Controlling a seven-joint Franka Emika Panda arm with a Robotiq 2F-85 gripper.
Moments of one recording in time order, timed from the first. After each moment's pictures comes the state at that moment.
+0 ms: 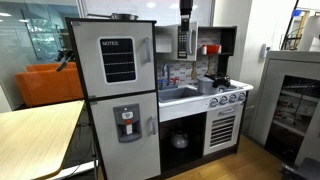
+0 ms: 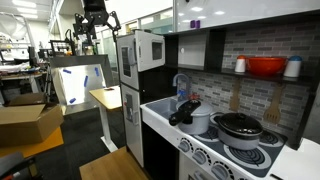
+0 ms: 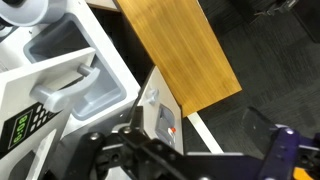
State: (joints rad) arm 0.17 -0.31 -0.07 -2.14 -0.09 1.92 -0.69
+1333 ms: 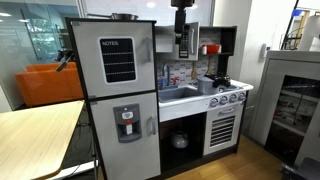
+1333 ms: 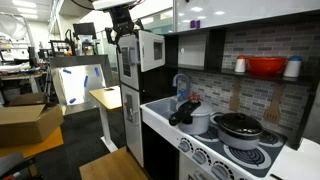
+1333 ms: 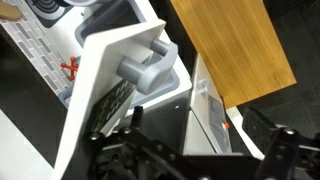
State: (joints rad) arm 0.08 -0.14 -0.07 -2.09 -0.15 2.18 -0.74
